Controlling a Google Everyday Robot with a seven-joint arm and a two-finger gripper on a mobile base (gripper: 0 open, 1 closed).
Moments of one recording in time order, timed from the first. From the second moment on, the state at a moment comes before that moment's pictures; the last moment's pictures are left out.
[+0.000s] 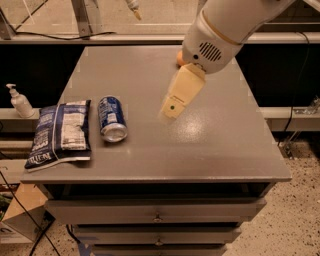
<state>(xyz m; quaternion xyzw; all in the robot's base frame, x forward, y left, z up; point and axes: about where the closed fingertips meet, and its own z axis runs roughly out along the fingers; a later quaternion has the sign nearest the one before) 0.494 -0.040 0.963 -0.58 0.78 0.13 0.21</state>
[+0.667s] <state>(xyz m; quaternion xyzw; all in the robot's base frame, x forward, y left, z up) 0.497 -0.009 0.960 -0.58 0.77 0.17 0.22</state>
